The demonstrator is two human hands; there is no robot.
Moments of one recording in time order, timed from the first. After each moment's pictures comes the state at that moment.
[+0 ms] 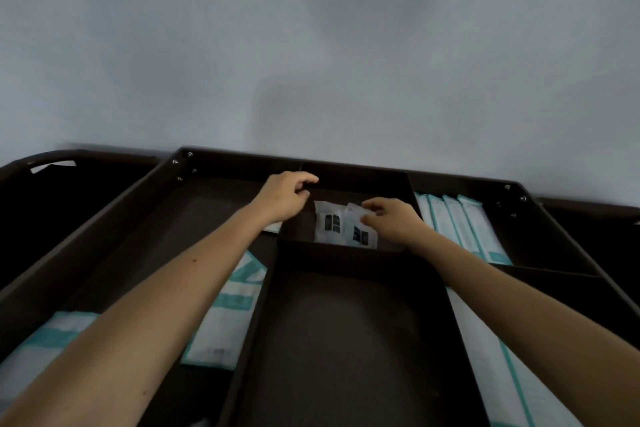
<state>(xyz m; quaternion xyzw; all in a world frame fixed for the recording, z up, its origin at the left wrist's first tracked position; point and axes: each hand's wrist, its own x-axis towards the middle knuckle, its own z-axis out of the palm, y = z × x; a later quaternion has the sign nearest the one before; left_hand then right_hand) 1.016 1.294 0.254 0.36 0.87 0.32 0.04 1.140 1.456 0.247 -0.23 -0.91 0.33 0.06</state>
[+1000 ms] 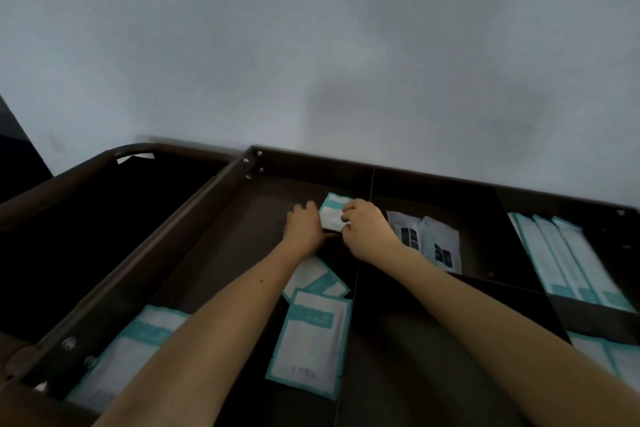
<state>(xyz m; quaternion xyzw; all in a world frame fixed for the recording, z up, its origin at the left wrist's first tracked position) 0.963 1.231 0.190 0.18 0.95 0.22 0.09 1.040 1.330 0.225 -0.02 -0.99 0.11 0.03</state>
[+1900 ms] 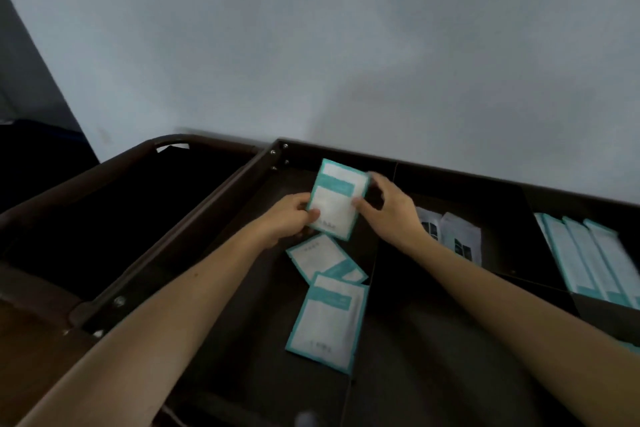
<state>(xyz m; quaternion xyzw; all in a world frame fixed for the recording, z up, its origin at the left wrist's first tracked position) 0.975 1.172 0.220 0.19 0.83 0.50 0.18 1.044 1.341 0.226 -0.06 -0.90 0.37 0.21</state>
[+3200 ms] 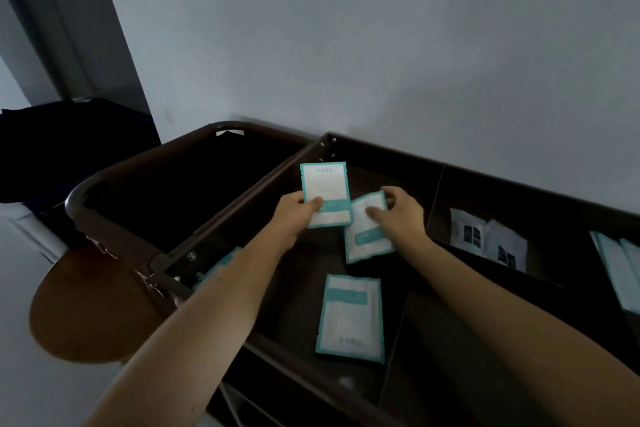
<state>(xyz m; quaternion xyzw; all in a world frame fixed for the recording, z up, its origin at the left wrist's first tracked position) 1.005 1.113 0.212 -0.06 0.74 0.66 0.08 1.043 1.274 0.221 -0.13 -0.88 0.43 0.14</state>
